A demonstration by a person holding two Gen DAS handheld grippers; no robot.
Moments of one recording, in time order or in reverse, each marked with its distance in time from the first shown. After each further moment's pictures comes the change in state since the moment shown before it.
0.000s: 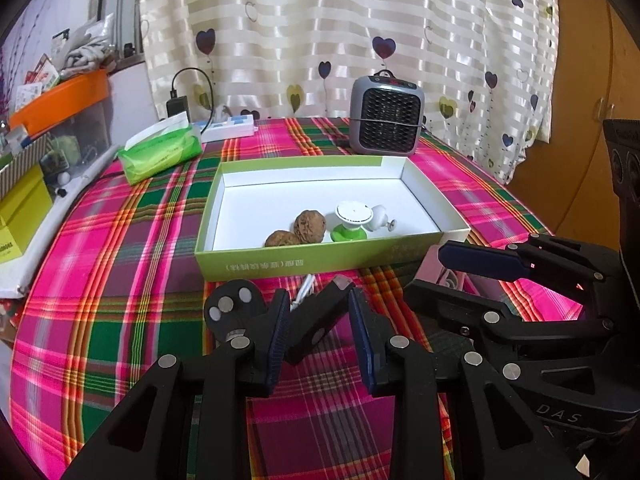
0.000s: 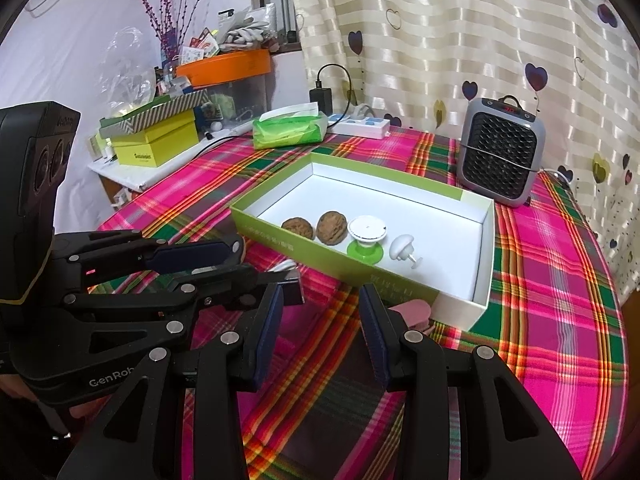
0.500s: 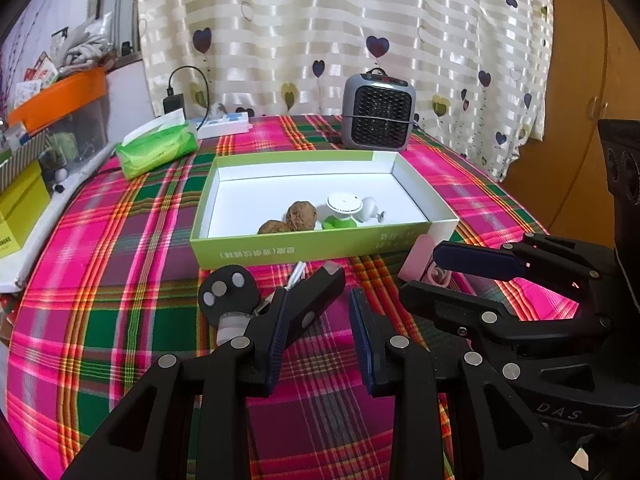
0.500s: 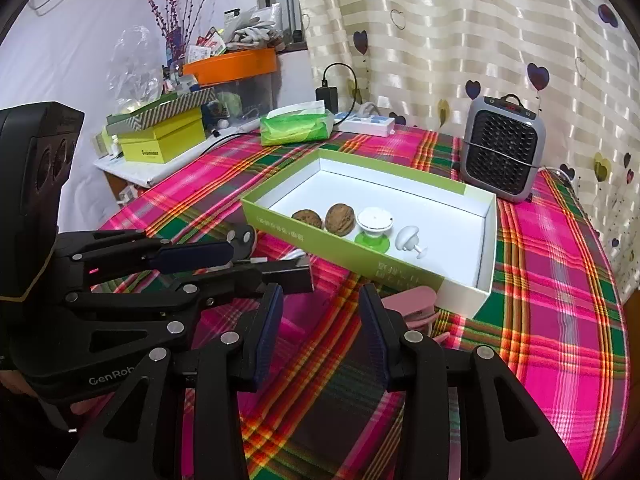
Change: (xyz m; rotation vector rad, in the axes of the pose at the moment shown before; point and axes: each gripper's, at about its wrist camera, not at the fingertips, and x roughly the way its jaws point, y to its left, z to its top) left arm -0.016 -0.008 -0.016 0.004 0.003 -0.022; right arm -0.006 0.005 -0.006 -0.004 0.003 0.015
